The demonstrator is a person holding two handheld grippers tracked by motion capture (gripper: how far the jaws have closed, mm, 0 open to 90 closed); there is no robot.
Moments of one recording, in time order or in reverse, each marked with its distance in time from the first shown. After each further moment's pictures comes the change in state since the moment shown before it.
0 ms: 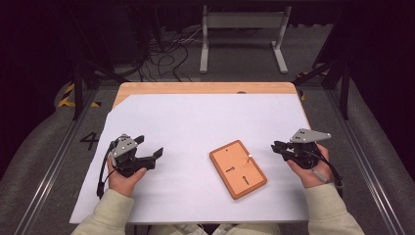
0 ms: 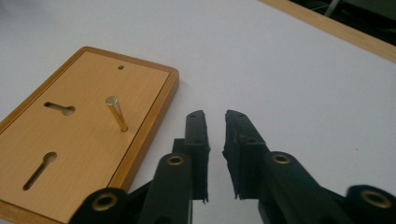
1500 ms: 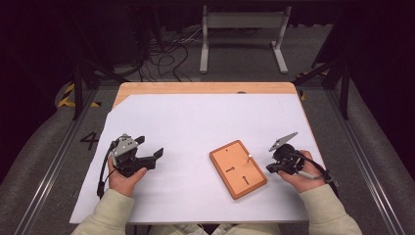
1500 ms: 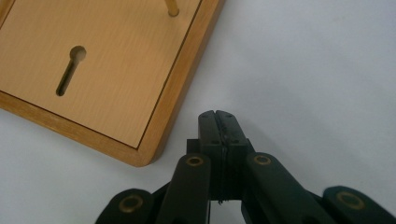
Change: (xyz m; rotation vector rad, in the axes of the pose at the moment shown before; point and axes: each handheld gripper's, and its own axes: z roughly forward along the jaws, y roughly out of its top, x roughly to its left) left arm 0.001 -0.001 0.002 0.013 -0.004 -0.003; right arm 0.024 0.000 0.034 0.502 0.151 0.002
